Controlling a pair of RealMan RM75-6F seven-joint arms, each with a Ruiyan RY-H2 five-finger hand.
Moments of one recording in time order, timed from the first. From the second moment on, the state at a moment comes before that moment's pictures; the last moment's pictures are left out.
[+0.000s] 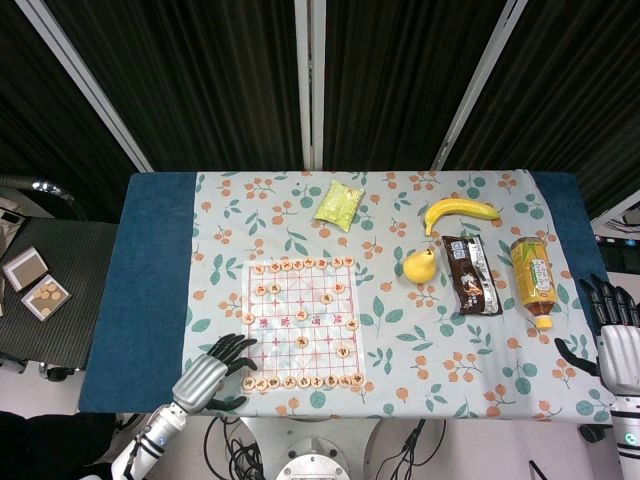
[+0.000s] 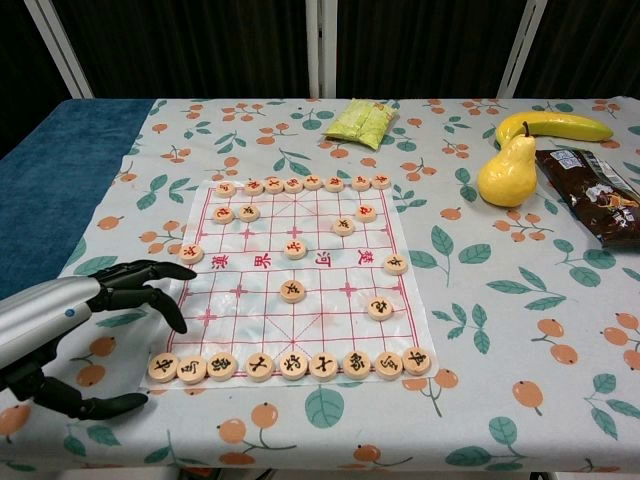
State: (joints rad) left arm -0.31 -1.69 0.14 -1.27 1.76 1.27 -0.21; right arm 0.06 -1.24 0.09 -1.30 -1.49 1.52 0.26
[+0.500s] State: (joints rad) left arm -0.33 -1.70 0.14 -1.26 1.74 1.26 -0.21; right arm 0.05 -1.25 0.09 -1.28 -1.49 1.52 0.28
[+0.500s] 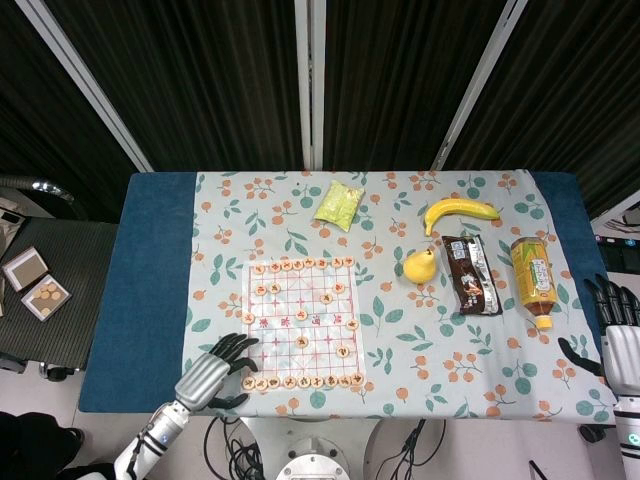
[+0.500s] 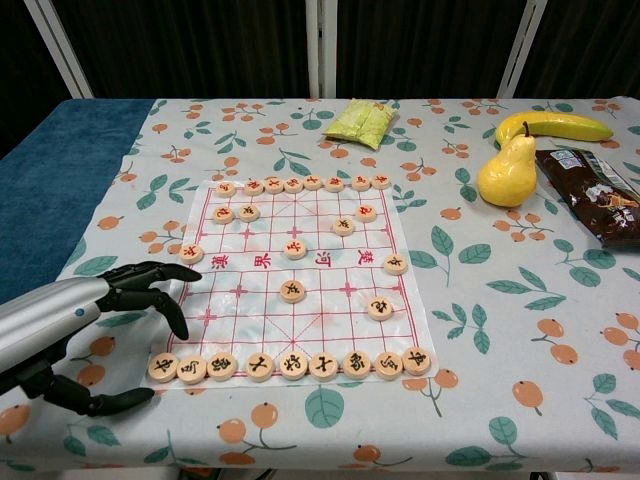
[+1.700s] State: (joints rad) left arm -0.34 -1.72 0.15 -1.24 1.71 1.25 -0.23; right arm 0.05 -1.24 0.09 -1.29 -1.48 1.52 0.28
